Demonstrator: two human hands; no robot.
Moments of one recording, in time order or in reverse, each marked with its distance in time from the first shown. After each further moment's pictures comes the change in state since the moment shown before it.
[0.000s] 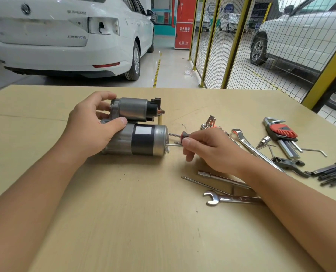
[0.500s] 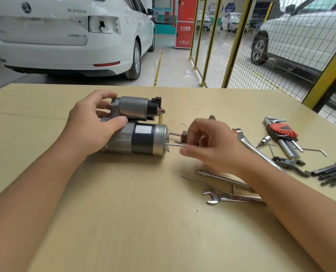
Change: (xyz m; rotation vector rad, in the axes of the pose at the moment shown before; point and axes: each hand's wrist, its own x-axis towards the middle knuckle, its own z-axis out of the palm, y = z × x) left_hand 0.000 0.000 -0.002 0.008 -0.007 -0.013; right_hand -0.002 -0.001 0.000 0.024 0.113 -0.070
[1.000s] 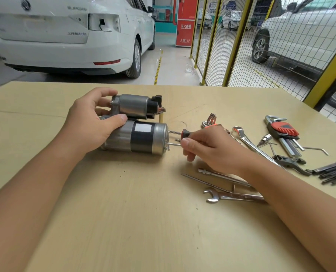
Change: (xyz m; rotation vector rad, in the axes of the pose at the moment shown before) left_hand 0.000 0.001 -0.002 -0.014 -0.016 -0.004; right_hand -0.001 -0.006 -0.001 -0.117 -0.157 0.069
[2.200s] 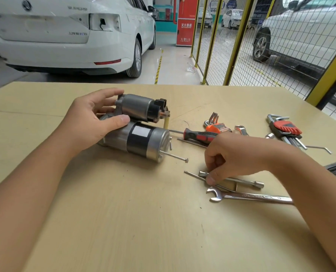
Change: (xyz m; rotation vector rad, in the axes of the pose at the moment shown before) left_hand 0.002 -0.003 -0.013 -0.111 -0.163 0.065; right_hand -0.011 0.002 -0.036 -0.474 -0.453 0.096
